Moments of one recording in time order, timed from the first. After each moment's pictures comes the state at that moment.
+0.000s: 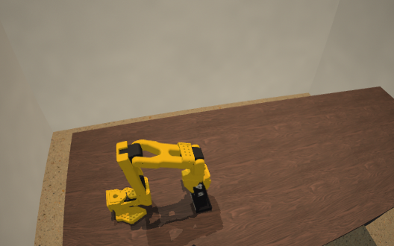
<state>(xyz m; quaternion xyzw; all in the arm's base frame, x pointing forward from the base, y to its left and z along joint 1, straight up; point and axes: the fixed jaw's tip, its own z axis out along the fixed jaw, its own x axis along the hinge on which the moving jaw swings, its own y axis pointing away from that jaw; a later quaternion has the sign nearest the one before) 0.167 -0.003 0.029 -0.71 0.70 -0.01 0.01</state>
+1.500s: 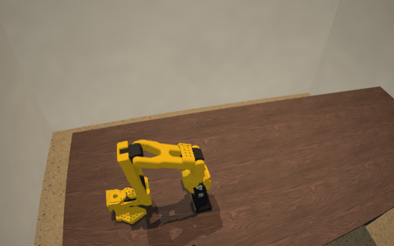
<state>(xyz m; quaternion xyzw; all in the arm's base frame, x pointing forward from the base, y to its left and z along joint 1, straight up) 0.167 -0.003 0.026 -0.71 0.70 -0.01 0.01</state>
